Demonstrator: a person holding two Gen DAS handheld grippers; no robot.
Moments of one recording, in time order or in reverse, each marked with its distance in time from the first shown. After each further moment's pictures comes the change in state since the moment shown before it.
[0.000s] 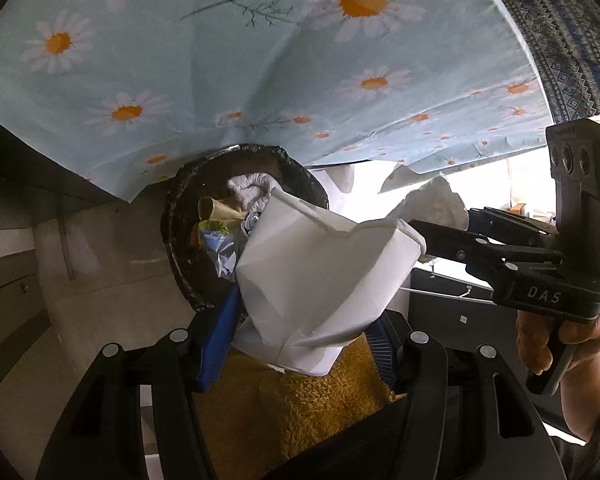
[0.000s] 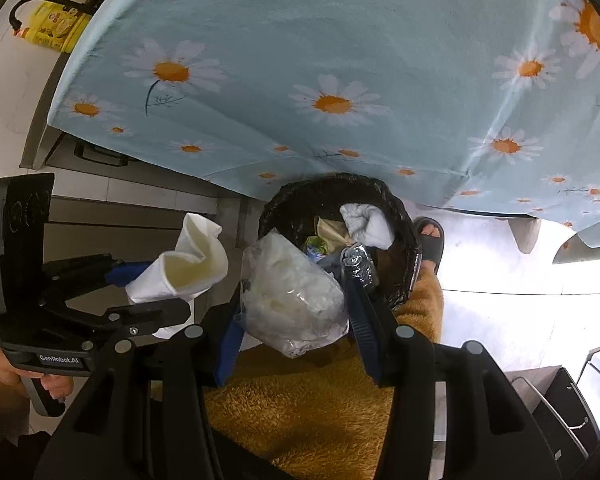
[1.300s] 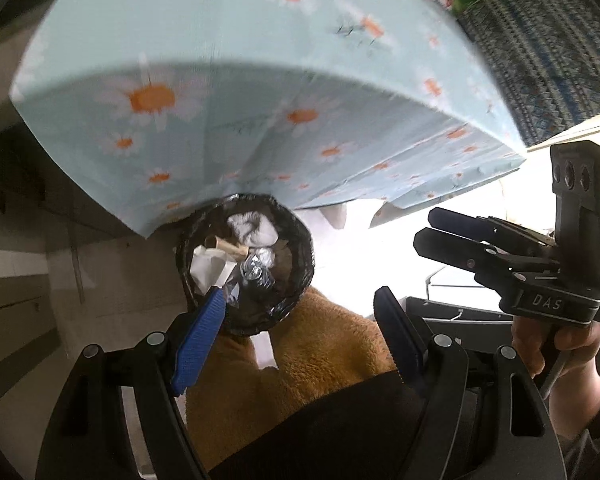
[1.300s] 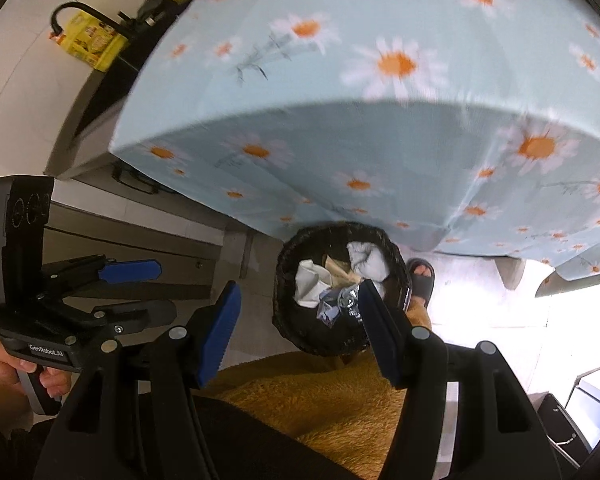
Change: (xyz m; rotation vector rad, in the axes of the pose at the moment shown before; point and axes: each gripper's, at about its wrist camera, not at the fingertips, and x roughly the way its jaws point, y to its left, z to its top) left arm -0.090 -0.030 -0.012 0.033 -0.166 0.001; right arm -0.092 0.041 -0.002 -0.067 -0.176 -0.023
